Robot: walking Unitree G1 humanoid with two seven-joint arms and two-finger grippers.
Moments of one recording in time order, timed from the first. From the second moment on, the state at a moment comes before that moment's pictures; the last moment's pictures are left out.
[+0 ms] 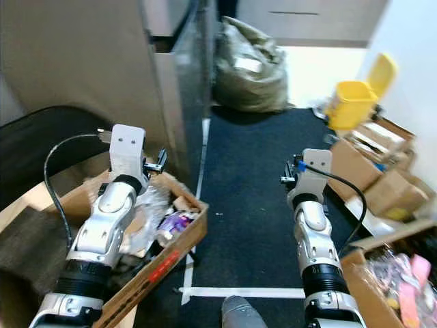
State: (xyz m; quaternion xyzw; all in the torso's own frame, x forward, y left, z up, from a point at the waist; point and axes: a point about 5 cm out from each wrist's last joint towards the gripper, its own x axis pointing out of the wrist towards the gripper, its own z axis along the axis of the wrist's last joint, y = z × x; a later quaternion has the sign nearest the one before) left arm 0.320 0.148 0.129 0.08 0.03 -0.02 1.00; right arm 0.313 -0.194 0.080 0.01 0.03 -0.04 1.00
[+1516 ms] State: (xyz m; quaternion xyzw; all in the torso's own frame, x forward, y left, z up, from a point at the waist) left arm 0.315 0.137 0.118 0.10 0.04 -0.06 0.99; right arm 0.302 -0.203 0.065 -0.01 0.06 -0.07 1.00
